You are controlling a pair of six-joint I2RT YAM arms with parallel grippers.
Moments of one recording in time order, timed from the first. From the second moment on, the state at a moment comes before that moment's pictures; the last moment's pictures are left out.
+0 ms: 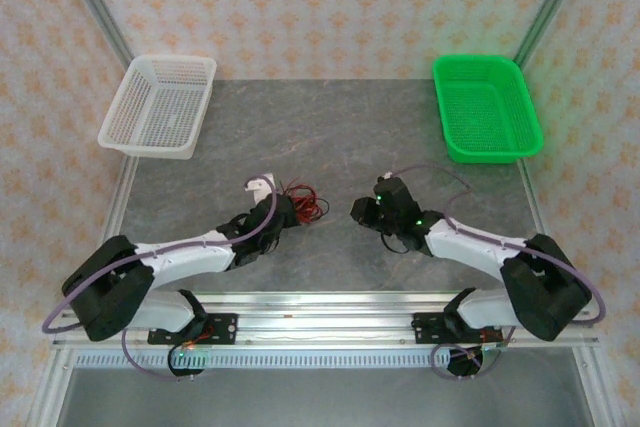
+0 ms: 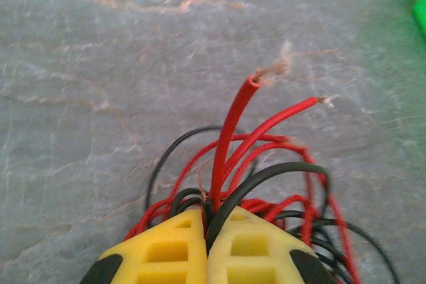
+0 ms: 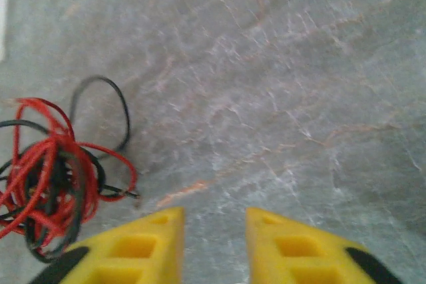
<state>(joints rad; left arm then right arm) -0.76 1.34 0.52 0.16 -0.47 -0.86 0.65 1.32 0.57 -0.01 -0.06 0.90</state>
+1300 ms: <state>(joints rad) -0.77 1.23 0.29 0.43 -0.37 -0.88 0.81 1.65 0.75 0.22 -0.27 0.96</state>
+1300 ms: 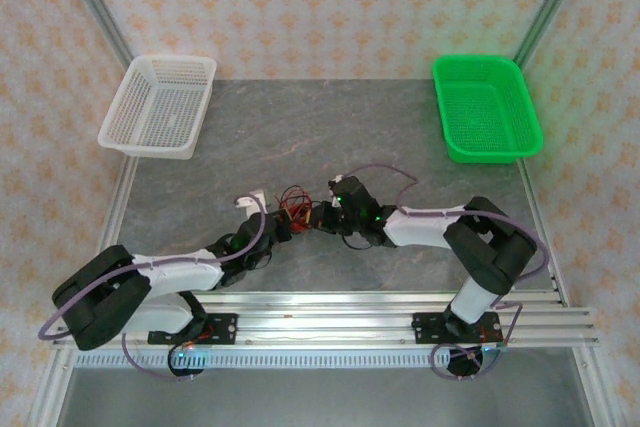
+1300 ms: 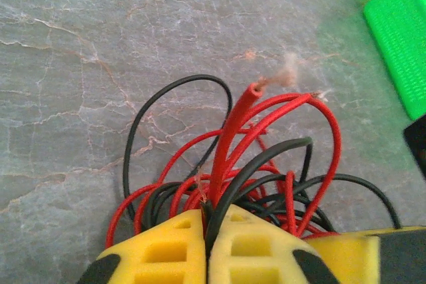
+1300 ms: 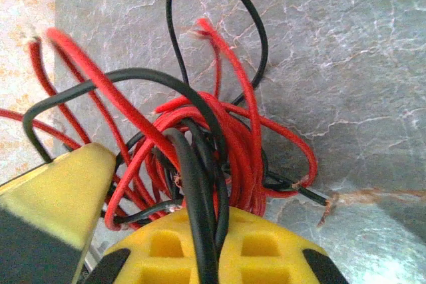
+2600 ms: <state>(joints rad) -0.60 1.40 0.46 0.49 0.02 -0.55 0.72 1.25 0.67 0.06 -0.50 0.42</state>
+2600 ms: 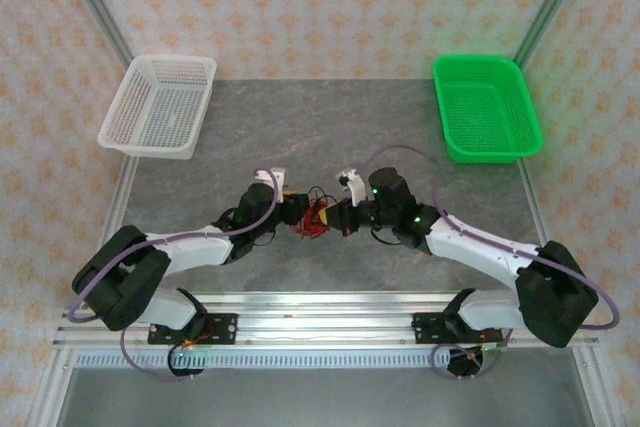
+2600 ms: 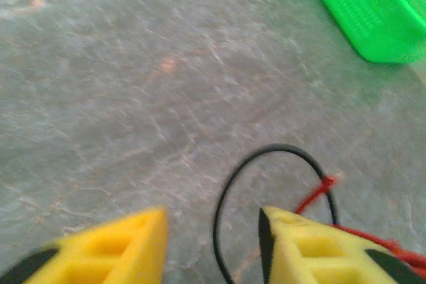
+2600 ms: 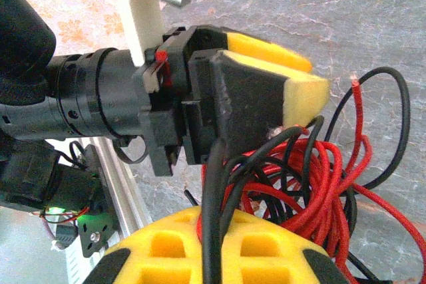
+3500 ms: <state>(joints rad) -0.60 0.97 0.52 0.30 0.19 -0.50 0.71 1.06 0.75 -0.31 -0.46 -0.44</state>
